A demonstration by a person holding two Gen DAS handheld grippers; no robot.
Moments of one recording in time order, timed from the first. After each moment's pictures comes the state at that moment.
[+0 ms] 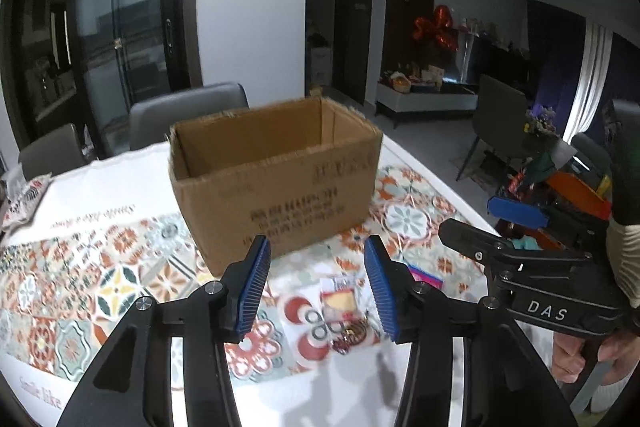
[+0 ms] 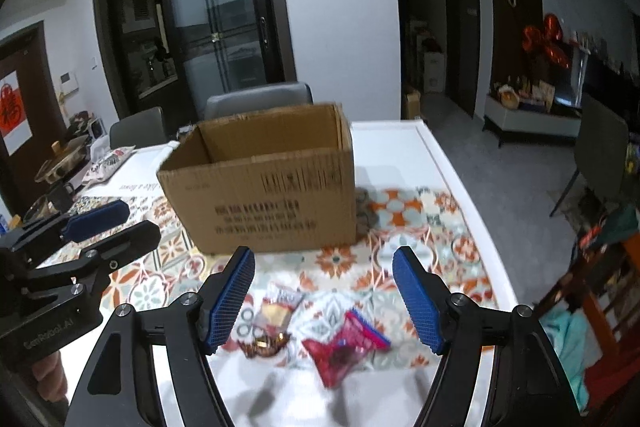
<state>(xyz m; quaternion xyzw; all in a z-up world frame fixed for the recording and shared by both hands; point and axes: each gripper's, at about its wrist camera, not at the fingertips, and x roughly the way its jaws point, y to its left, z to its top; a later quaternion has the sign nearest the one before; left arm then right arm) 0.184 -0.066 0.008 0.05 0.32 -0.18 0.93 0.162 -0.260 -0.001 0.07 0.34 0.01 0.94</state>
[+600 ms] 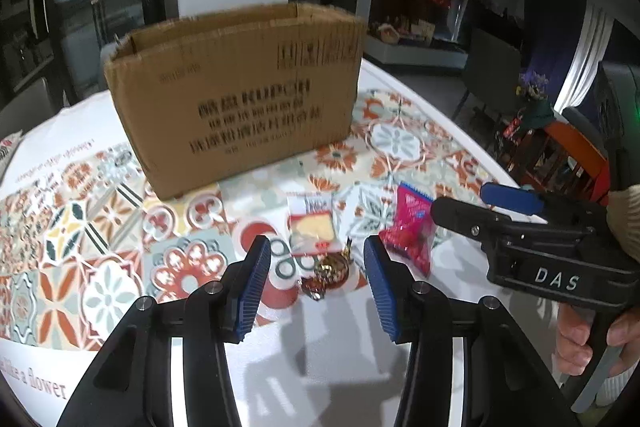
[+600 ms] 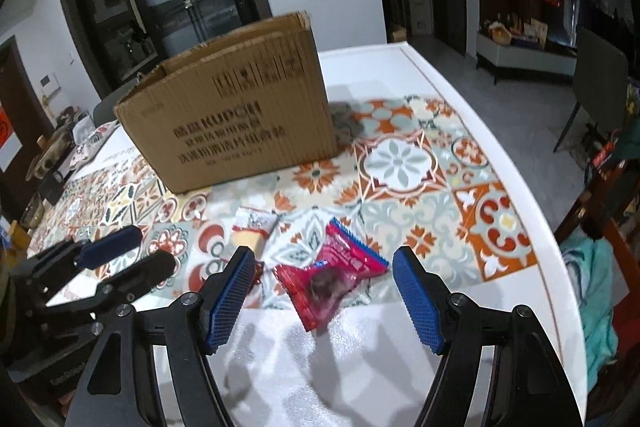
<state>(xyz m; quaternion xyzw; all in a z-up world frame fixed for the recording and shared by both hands) 0.185 -0.086 -0.072 0.05 0.40 -0.21 0.89 0.155 -0.276 -0.079 0.12 0.42 0.00 0.90</state>
